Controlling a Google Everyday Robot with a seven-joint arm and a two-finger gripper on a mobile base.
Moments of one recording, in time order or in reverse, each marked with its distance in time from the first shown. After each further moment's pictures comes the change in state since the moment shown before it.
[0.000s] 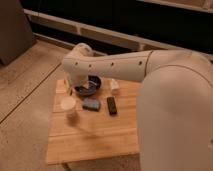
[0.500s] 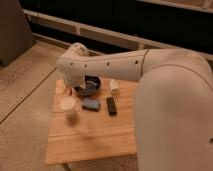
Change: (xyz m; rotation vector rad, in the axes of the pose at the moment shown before) arm 0.002 0.052 -0.008 -0.059 0.001 -0.093
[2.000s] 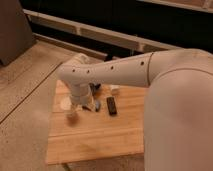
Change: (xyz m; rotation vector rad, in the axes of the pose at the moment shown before) arm 0.131 -0.013 -0.014 0.138 0.349 0.305
